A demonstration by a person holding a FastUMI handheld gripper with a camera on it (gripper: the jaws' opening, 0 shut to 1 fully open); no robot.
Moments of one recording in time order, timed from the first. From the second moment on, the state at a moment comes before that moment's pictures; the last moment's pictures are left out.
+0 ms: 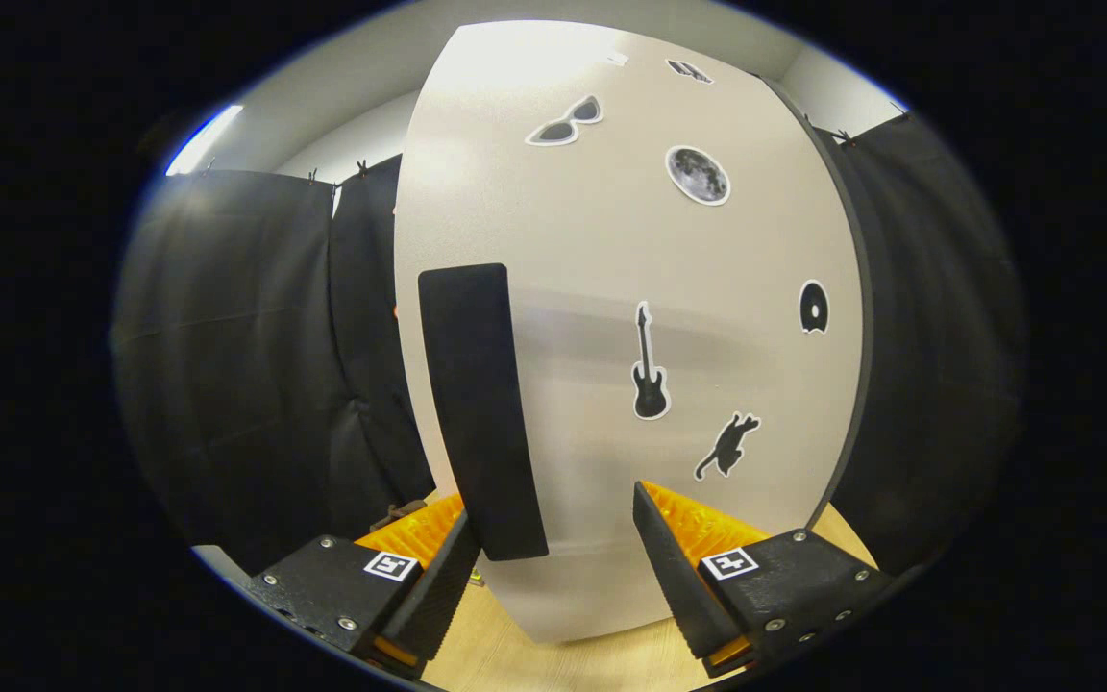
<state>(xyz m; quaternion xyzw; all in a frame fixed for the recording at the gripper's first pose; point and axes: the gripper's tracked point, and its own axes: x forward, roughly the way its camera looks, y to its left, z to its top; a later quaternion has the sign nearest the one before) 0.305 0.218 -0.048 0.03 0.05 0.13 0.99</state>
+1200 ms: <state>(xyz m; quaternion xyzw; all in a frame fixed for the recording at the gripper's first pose) 0.366 0.230 -0.043 0.00 0.02 0.05 1.00</state>
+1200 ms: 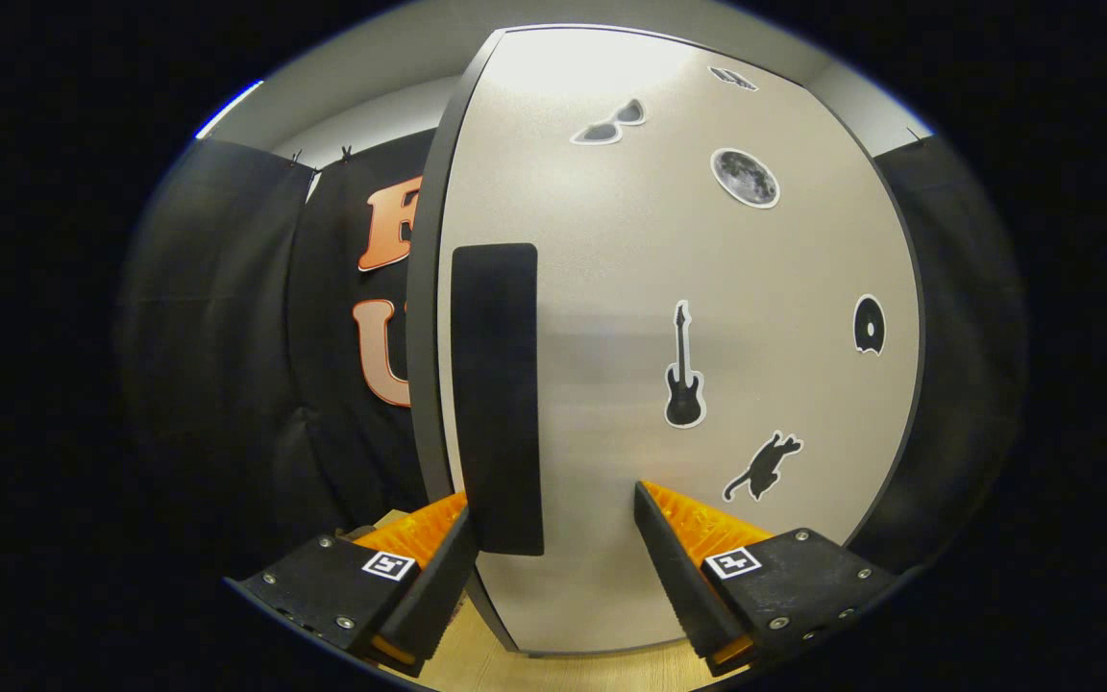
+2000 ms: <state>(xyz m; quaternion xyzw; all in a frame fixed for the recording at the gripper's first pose) 0.292 0.210 -0.022 -0.02 0.02 0.03 1.00</state>
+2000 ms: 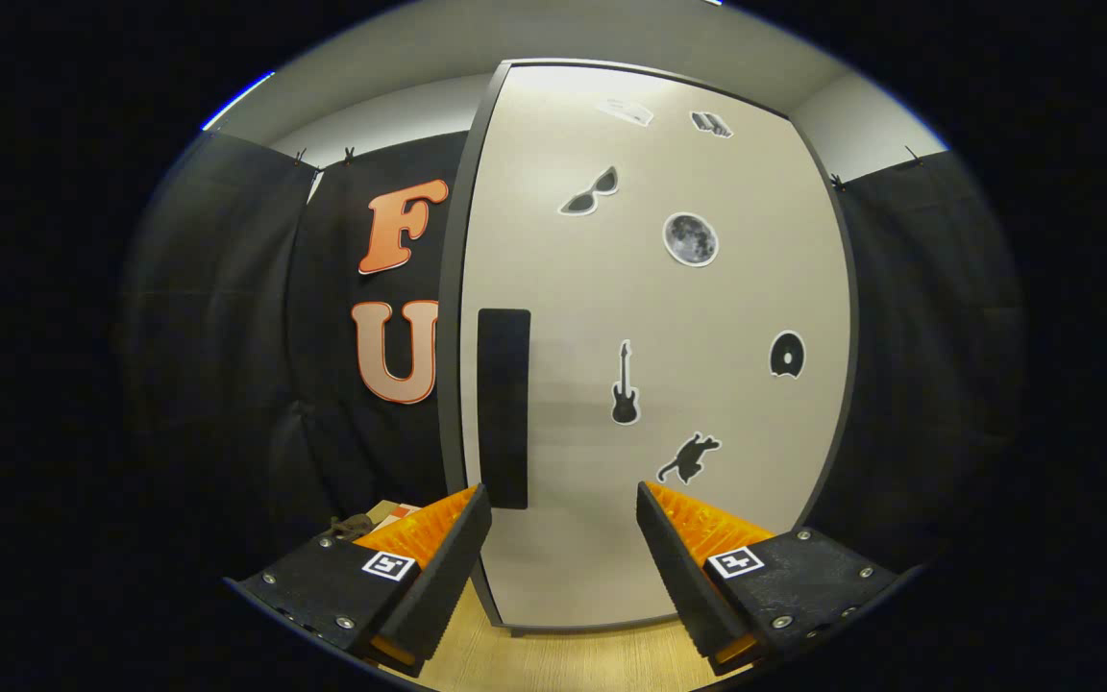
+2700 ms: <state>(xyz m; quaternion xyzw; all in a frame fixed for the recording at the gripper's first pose) 0.152 0.126 0.003 0.02 -0.01 0.02 1.00</state>
